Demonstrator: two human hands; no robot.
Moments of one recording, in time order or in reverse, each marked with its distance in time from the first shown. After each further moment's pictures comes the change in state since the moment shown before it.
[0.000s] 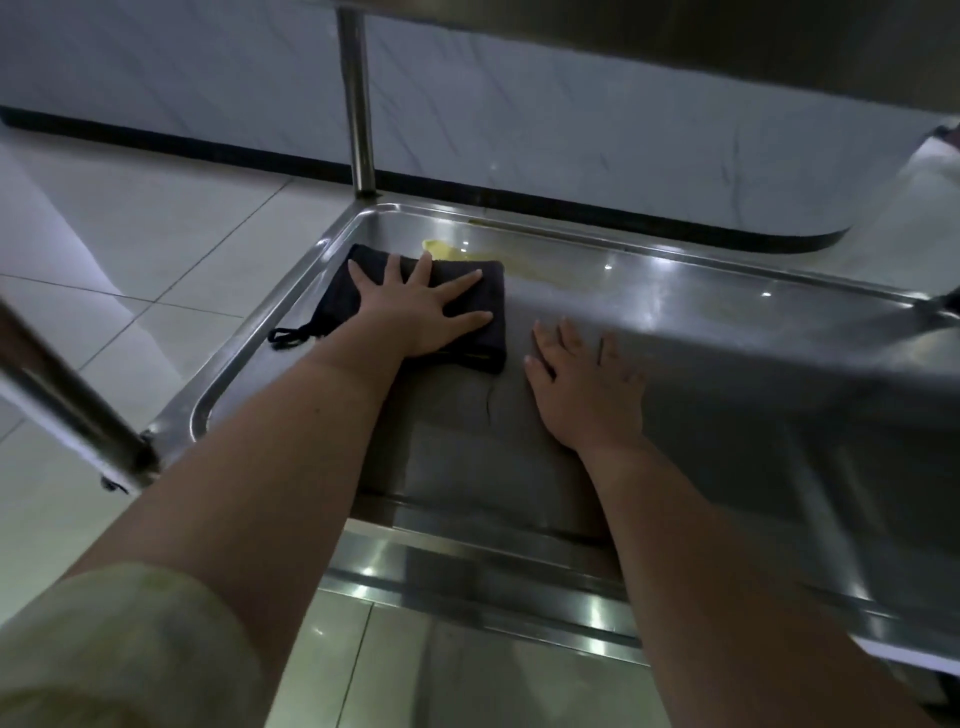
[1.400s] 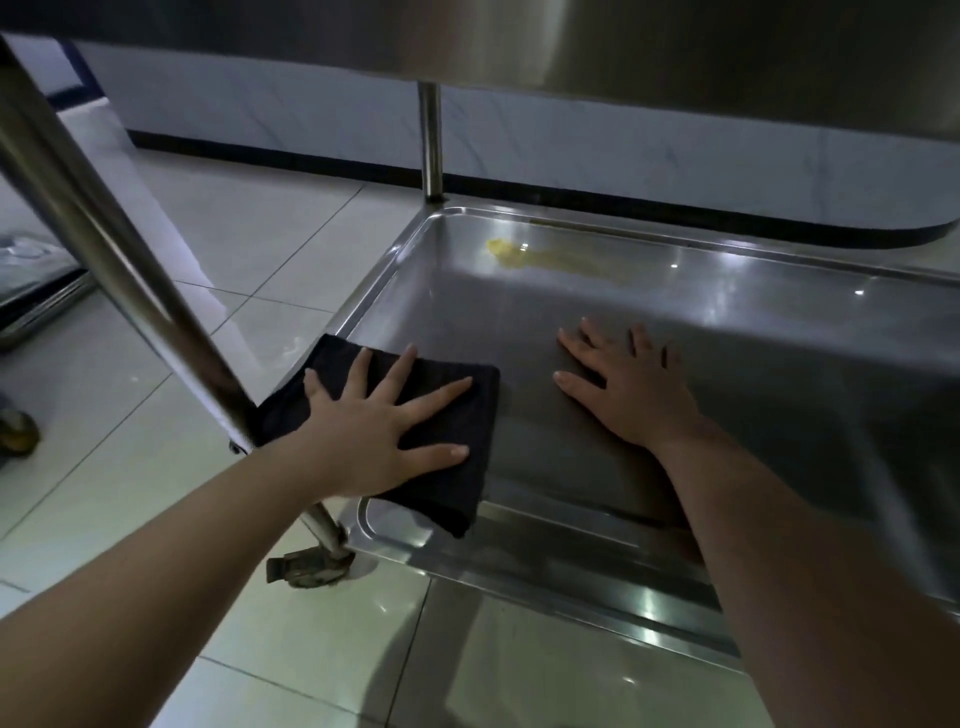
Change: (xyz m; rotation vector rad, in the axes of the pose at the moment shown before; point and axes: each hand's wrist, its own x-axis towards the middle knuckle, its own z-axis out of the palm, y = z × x) left_hand -0.198 -0.041 0.020 -0.053 -0.195 -0.016; right_hand -0.019 0.001 -0.008 0.048 -0.103 -0.262
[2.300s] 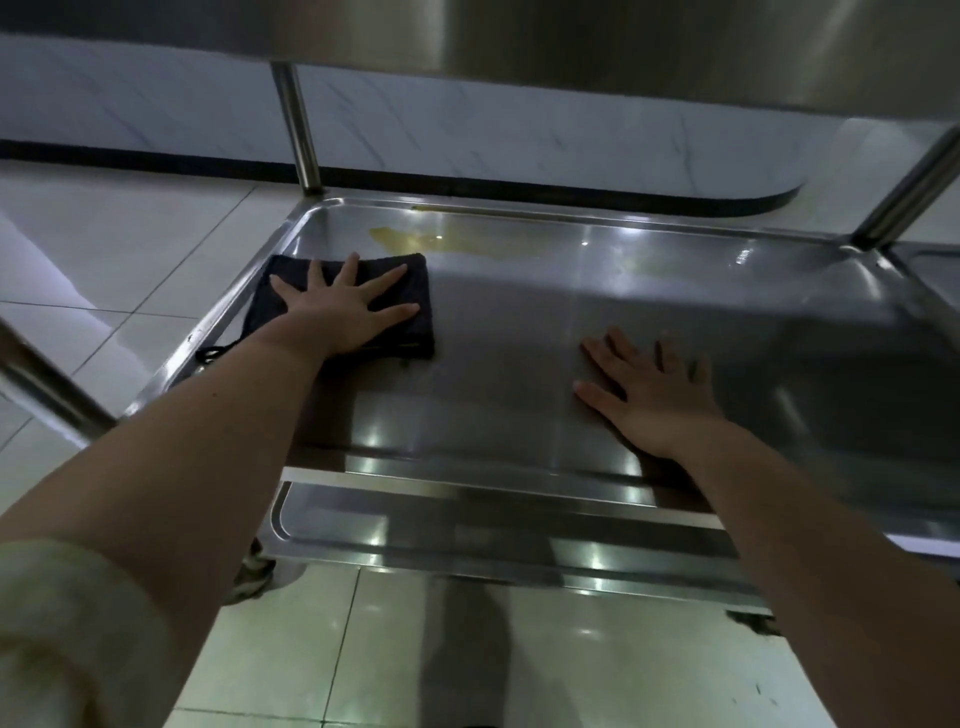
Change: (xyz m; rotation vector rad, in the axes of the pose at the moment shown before) left_hand 0.133 0.052 -0.043 -0.034 0.165 -0.083; right_hand -0.103 0.105 -0.022 -0.124 -0.096 0.303
